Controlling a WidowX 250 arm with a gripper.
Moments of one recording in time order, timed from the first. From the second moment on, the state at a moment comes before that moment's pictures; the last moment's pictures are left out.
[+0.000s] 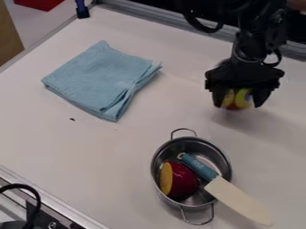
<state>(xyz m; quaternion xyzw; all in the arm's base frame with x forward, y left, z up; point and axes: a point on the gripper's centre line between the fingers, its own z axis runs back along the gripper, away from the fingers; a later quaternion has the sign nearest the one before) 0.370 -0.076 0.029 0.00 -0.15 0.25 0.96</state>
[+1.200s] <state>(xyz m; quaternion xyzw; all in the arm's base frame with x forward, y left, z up) 0.416 -0.051 0.029 0.00 -0.14 0.30 0.95</state>
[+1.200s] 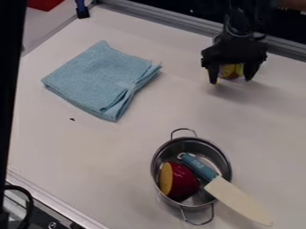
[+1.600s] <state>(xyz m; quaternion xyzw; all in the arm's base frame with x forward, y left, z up) 0.363 -0.051 0.063 -0.03 -0.07 0.24 0.97</state>
